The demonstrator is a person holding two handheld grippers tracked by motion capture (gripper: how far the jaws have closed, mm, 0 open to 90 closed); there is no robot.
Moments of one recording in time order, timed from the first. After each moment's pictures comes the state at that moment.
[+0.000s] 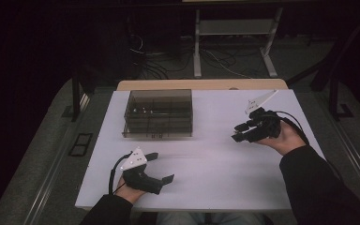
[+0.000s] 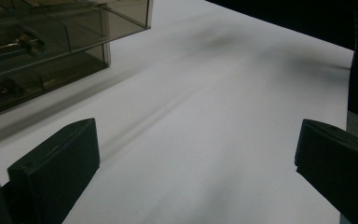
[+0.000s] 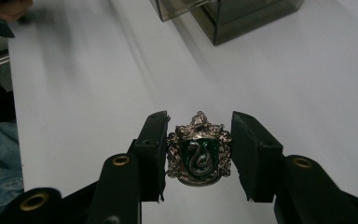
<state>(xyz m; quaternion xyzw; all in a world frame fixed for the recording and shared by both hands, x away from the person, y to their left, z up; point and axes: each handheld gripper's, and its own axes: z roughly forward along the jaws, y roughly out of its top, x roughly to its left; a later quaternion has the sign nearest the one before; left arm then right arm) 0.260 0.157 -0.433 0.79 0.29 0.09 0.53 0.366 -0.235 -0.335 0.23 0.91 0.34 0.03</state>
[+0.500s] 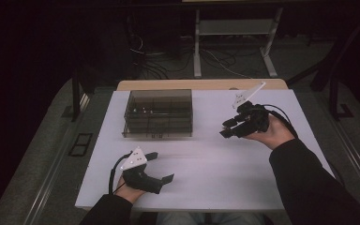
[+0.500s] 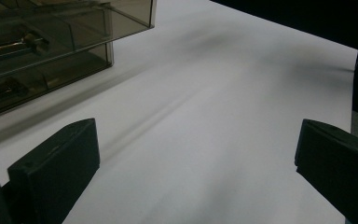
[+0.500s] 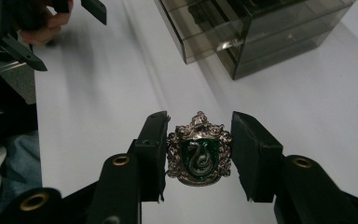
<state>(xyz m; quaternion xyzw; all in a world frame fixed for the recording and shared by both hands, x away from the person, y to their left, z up) 0.262 0.159 -0.434 0.79 0.29 0.10 0.53 0.373 -0.201 -0.316 0.20 0.91 0.35 0.02</state>
